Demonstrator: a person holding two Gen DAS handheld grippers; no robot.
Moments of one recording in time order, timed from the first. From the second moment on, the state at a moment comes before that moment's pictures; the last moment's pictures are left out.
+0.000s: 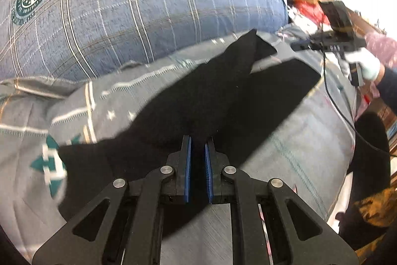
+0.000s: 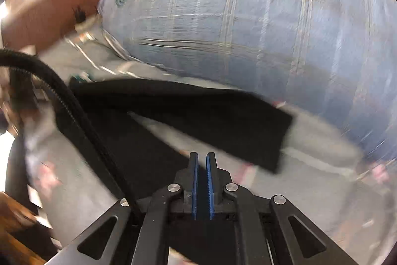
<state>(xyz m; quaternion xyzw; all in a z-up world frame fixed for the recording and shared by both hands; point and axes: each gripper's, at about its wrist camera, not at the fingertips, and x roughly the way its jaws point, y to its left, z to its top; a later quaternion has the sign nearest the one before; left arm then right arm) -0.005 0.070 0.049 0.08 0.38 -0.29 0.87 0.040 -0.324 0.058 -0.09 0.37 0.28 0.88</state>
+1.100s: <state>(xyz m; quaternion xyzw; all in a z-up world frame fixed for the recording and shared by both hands) -0.073 0.168 0.015 -0.33 0.40 -0.10 0.85 0.086 -0.388 -0.032 0.34 0.37 0.15 0.85</state>
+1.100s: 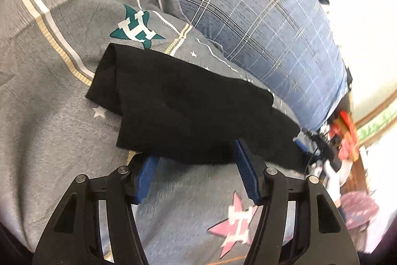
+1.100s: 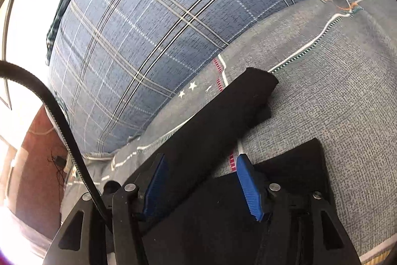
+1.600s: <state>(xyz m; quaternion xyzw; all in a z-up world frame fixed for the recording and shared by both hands) -0.018 0.156 0.046 -0.27 0.39 -0.09 0.87 0.123 -0.389 -0.030 0.33 0.36 0.15 0.86</state>
